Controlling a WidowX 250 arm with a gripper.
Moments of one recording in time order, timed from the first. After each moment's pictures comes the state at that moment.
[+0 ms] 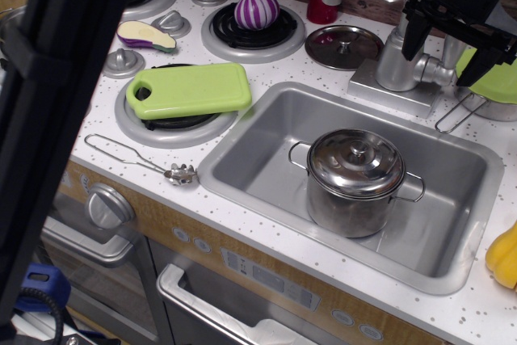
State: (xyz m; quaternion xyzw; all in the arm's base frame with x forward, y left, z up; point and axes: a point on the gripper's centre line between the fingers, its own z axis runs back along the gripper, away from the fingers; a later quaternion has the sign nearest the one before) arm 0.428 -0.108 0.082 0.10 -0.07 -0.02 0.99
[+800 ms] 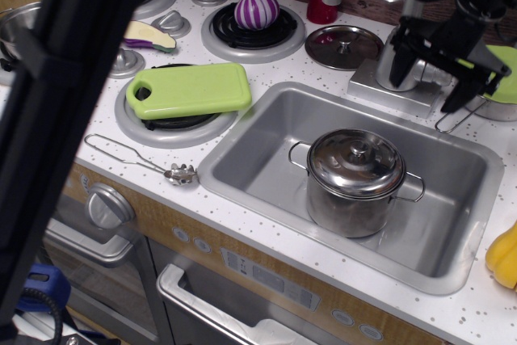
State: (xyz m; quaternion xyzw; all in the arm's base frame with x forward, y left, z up) arm 0.431 -0.104 0.057 0.11 -0.10 -0.02 0.99
